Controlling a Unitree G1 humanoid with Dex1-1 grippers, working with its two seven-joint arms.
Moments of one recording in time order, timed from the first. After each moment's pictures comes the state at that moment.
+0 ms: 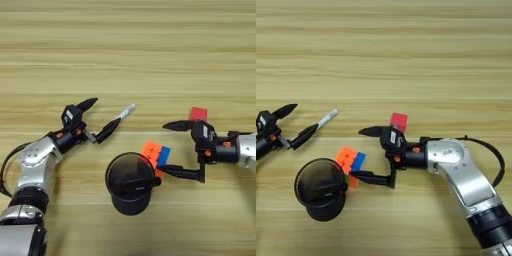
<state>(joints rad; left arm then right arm) -0.36 0.27 0.10 0.83 -0.28 -0.49 -1.00 -0.17 -0.50 0.28 -0.08 0.26 0.10 1.07</state>
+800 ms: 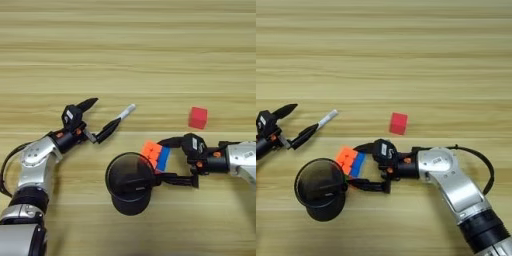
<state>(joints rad) -0.36 0.27 0.10 0.84 -0.28 -0.49 -1.00 -0.17 -0.46 0.34 0.02 0.19 0.05 1.07</state>
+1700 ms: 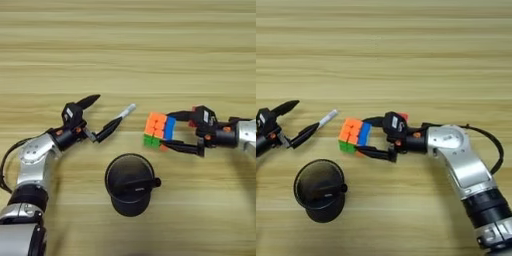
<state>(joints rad) -0.36 0.27 0.10 0.77 -0.30 -0.48 -1.06 -0.29 -0.47 0.23 0.05 0.22 0.04 1.08</state>
